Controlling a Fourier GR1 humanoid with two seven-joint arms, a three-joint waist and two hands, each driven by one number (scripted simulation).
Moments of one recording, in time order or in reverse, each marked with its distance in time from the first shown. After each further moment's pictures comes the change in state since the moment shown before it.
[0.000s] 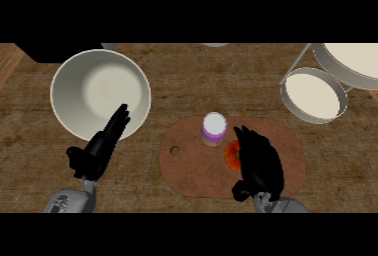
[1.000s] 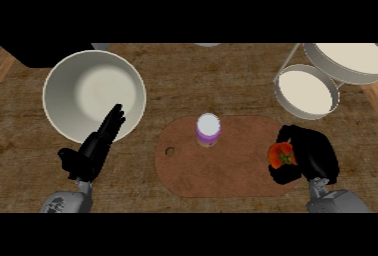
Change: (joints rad) left arm 0.021 -0.026 0.068 -0.019 -0.032 -0.041 0.004; right arm 0.065 -0.178 -0.289 0.082 -0.022 -0.152 -0.383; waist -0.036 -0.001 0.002
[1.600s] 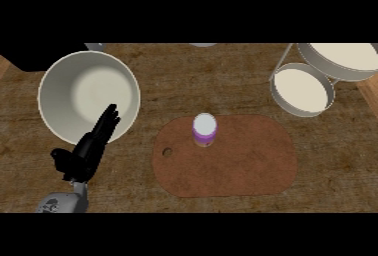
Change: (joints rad) left arm 0.010 0.013 0.021 -0.008 0.010 0.000 0.003; right arm 0.011 -0.418 -0.629 0.234 -0.541 0.124 -0.488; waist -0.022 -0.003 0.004
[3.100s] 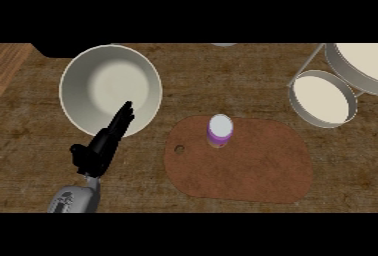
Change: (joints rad) left arm -0.048 -0.046 -0.030 0.029 -0.048 -0.034 0.001; right arm -0.921 -0.123 0.112 0.663 -0.077 0.189 0.089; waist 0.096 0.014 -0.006
